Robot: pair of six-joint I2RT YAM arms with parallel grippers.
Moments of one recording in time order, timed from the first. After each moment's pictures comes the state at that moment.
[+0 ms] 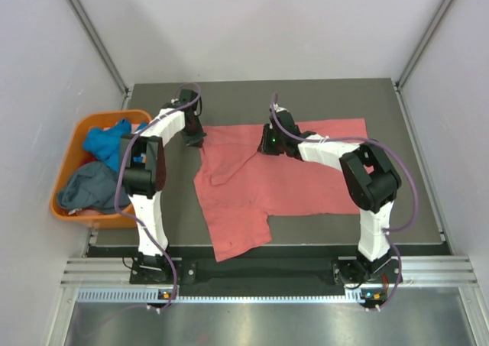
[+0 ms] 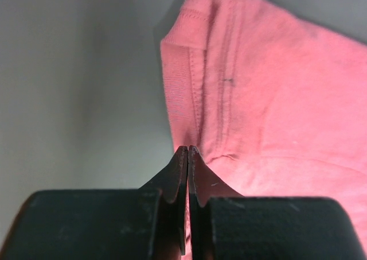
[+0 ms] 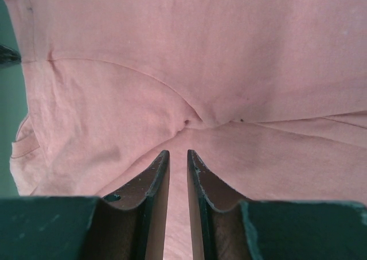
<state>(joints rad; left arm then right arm) -0.15 2.09 1.63 -0.69 -0.06 -0.53 0.59 1.97 1.29 -0.05 -0.05 0.58</state>
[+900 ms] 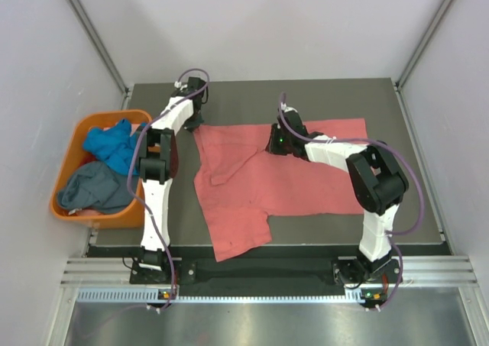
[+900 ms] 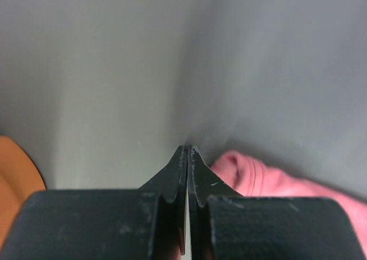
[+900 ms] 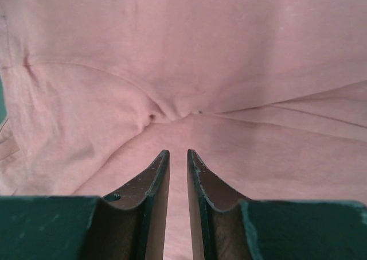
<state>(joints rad) -0.16 2.40 2.05 -0.79 -0.38 -0.41 0.55 1.92 1.24 -0.05 -0.02 0.56</state>
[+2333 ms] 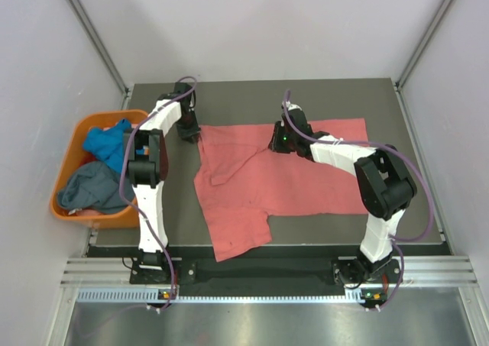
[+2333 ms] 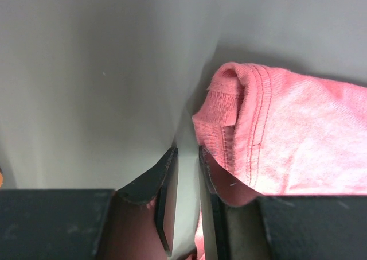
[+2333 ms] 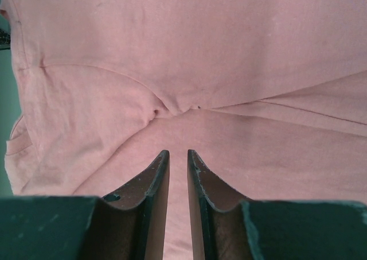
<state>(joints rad) -0.09 2.27 1.87 -0.82 -0.02 -0.37 0.54 1.85 1.20 -0.06 -0.02 0.54</state>
